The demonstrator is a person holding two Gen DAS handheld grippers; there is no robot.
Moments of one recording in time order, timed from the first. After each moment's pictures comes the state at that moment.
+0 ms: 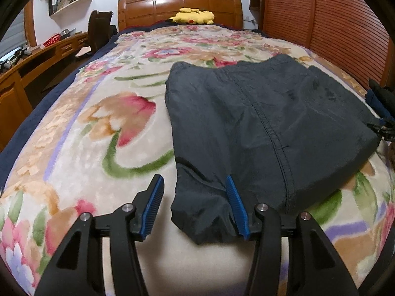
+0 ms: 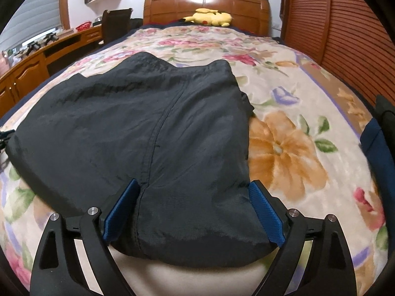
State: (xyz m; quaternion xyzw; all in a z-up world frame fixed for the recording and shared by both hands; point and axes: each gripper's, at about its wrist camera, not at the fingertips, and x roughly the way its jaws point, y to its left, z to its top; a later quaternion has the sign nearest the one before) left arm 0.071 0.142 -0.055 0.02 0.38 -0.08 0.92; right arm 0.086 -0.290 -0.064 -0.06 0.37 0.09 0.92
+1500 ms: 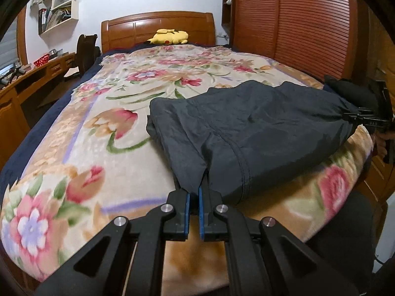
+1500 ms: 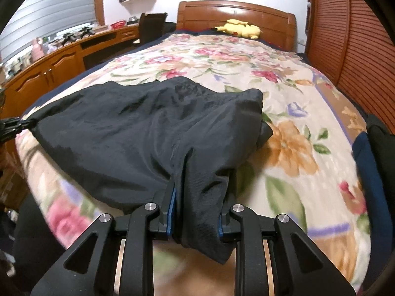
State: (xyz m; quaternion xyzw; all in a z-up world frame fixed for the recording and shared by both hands) left arm -0.063 0.127 -0.004 0.04 0.33 -0.14 0.93; right arm -0.022 -0.280 -0.008 -0.09 0.36 0.18 0.91
